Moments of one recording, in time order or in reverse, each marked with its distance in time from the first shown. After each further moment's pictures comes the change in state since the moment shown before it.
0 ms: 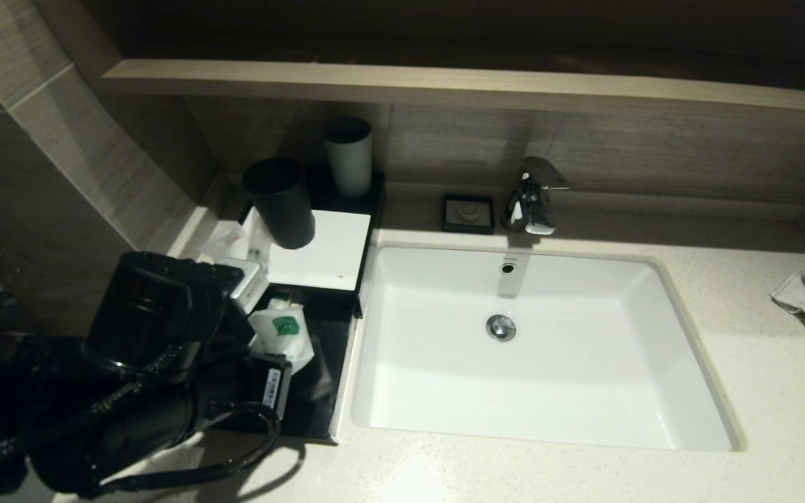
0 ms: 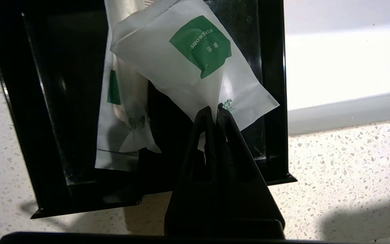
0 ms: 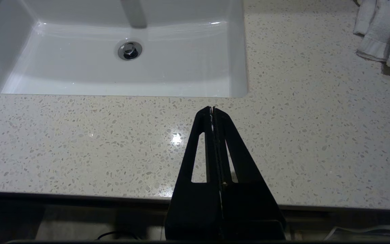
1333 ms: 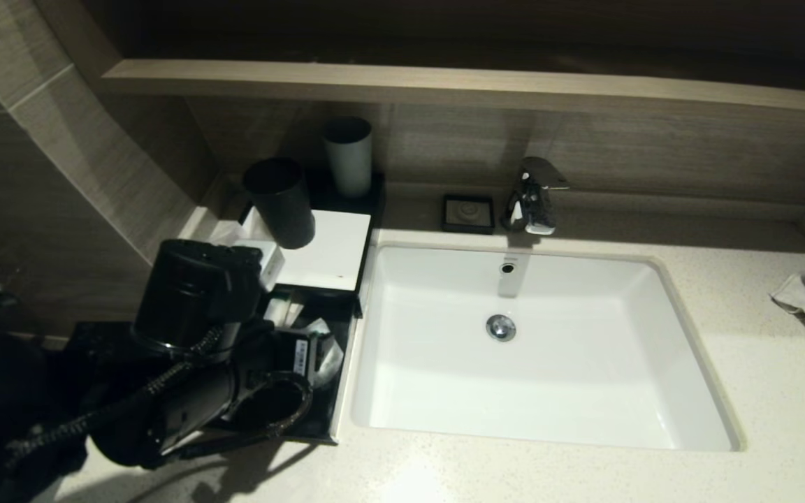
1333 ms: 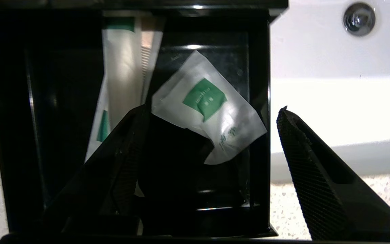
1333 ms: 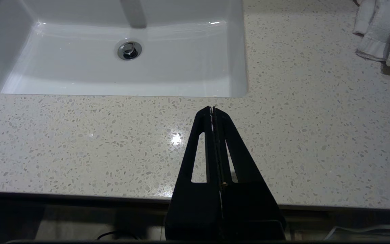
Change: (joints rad) left arm -0.013 0.074 -0.043 -0.125 0.077 -0.043; right arm 0.000 0.000 0.000 0.000 0.000 0.000
